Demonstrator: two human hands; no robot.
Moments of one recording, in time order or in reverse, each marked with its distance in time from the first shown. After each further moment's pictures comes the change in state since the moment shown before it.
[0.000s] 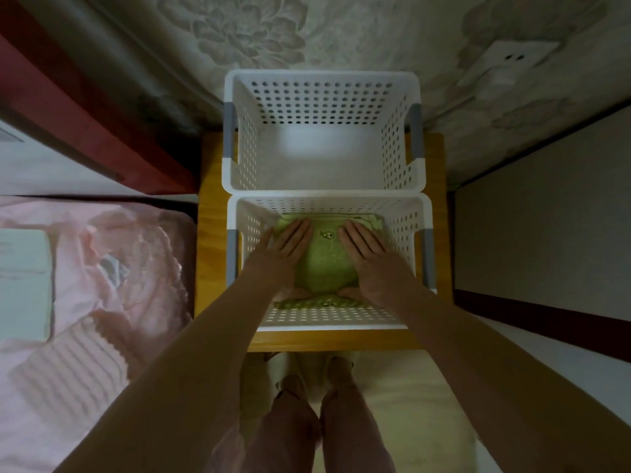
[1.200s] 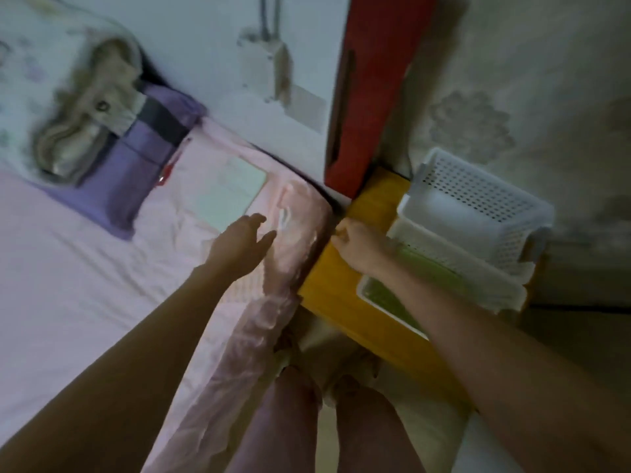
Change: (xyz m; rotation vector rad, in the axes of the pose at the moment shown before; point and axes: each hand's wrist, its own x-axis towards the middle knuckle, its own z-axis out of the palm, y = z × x) left_hand -0.275 -0.108 0.021 -0.879 0.525 -0.827; right_hand 0.004 -0.239 -0.161 0.309 -0.046 -0.155
